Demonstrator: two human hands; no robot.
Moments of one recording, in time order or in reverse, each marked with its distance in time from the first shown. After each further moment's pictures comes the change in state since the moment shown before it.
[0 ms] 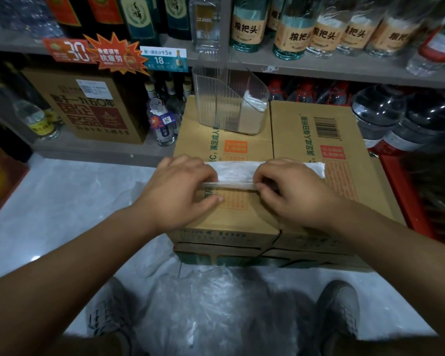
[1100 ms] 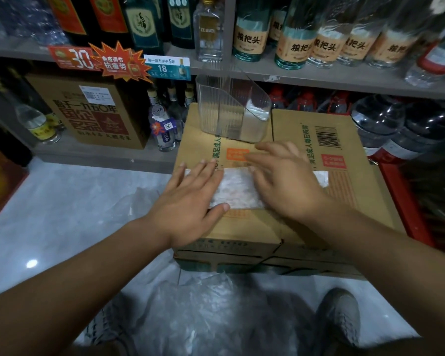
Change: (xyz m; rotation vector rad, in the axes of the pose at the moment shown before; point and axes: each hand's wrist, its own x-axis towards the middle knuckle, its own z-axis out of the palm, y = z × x) left_hand -0.001 0.007 0.016 0.064 -0.278 -0.090; right_hand 0.026 -0.006 0.004 -0.067 0.185 0.167
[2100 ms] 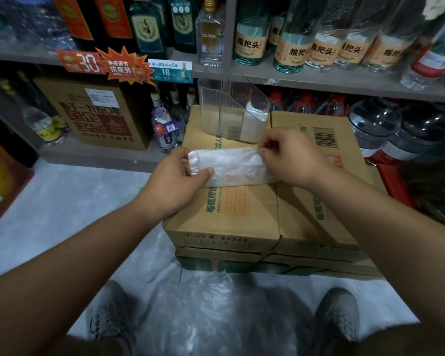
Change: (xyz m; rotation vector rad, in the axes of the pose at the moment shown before) left_hand 0.006 -0.006 -0.028 -0.895 0.327 -0.404; right_hand 0.034 0.006 -0.025 0.111 -0.035 0.104
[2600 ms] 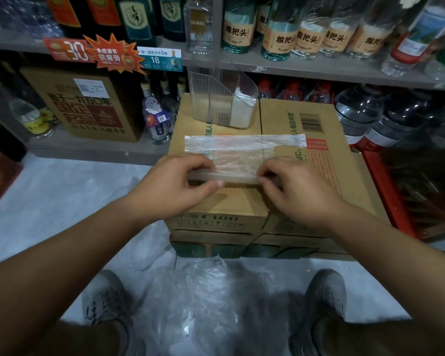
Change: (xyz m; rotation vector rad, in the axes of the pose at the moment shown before) left_hand -0.035 -0.001 -0.002 0.265 -0.191 0.428; right_hand -0.097 0.000 -0.002 -0.049 -0.072 -0.145
